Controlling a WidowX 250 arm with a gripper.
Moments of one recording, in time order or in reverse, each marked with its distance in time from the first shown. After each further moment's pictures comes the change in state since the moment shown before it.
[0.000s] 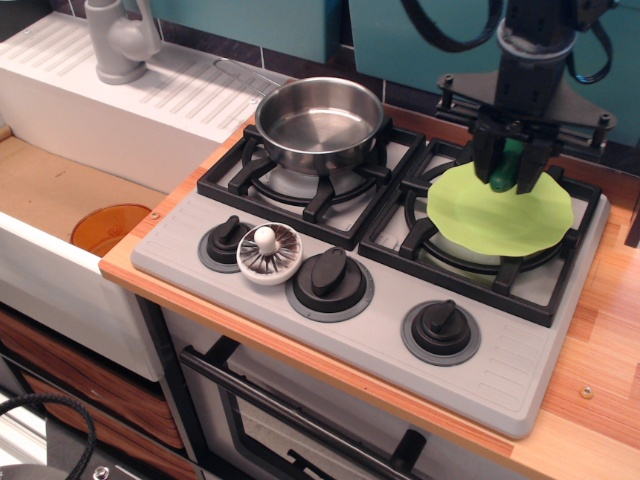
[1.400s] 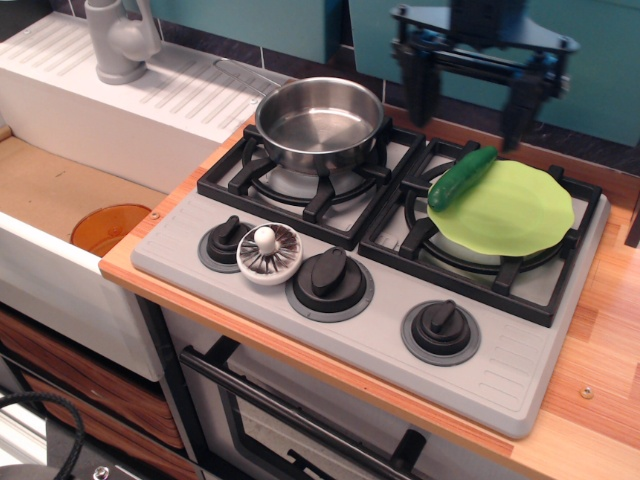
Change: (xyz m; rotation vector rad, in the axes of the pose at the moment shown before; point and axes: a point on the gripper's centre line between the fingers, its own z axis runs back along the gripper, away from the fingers) arm -0.010 0.023 0.046 -0.054 0.181 -0.065
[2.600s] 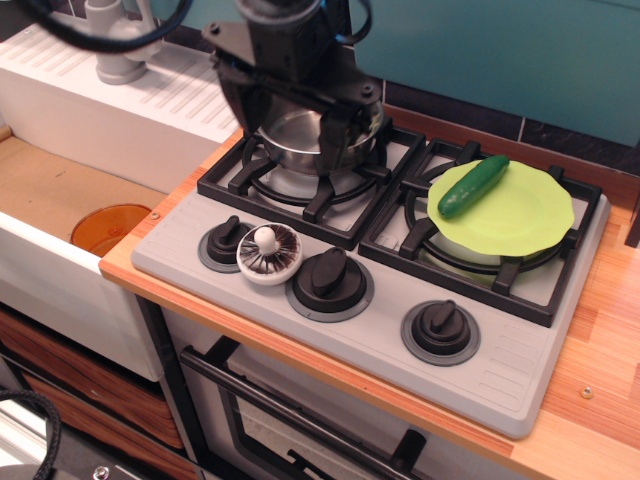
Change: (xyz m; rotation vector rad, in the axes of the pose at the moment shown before) arm -0.062 0.089 0.007 0.198 -0.315 0.048
